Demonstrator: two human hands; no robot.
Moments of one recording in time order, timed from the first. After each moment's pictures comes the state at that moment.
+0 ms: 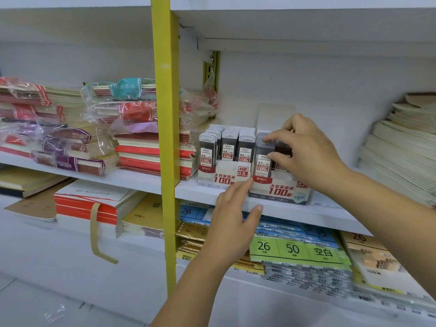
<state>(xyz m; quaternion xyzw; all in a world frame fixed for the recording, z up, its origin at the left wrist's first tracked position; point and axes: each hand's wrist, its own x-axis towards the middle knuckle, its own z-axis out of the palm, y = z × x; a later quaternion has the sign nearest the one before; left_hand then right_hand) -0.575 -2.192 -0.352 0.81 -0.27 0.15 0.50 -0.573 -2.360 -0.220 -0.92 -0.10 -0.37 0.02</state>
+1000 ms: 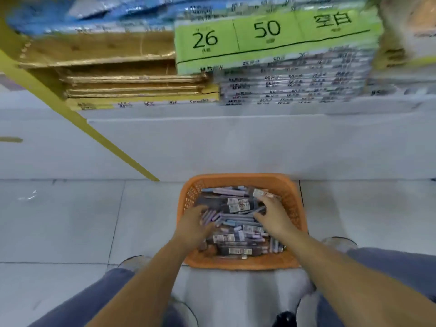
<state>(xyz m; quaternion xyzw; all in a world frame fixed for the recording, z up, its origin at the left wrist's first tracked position) -0.655 -2.164 -0.729 0.89 -0.09 -0.33 0.30 -0.726 -2.391 -0.755 -0.85 0.26 0.20 0.40</state>
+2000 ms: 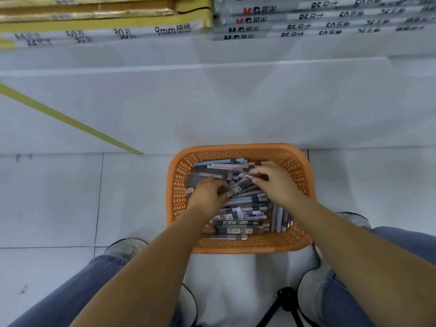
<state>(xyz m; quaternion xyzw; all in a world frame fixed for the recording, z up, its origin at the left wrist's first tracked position) -0.638 -2.208 -0.800 0.89 -0.18 -0.33 0.23 -0.696 -2.409 -0.780 -0.88 0.19 0.17 0.40</state>
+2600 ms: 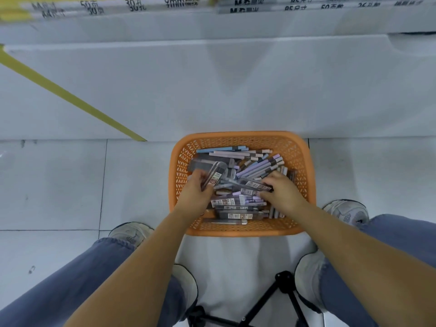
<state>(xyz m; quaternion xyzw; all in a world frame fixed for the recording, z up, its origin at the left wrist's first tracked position) -0.661 -2.172 -0.778 0.85 0.00 -0.35 0.40 -0.748 -2.402 -0.787 -0.89 0.16 0.25 0.35</state>
